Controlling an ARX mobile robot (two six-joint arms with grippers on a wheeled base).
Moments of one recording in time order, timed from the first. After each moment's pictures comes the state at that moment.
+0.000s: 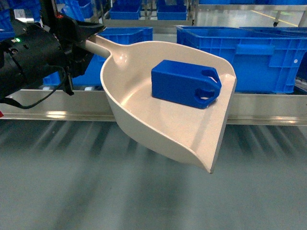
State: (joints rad) left arm -0.13 2.02 0.93 1.28 0.42 -1.35; right arm 0.47 1.18 0.02 0.97 0.47 0.08
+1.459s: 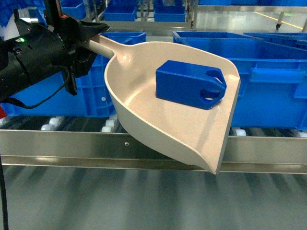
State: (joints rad) left arm -0.14 2.02 0.93 1.28 0.42 -1.35; right arm 0.47 1.18 0.03 0.97 0.47 0.08
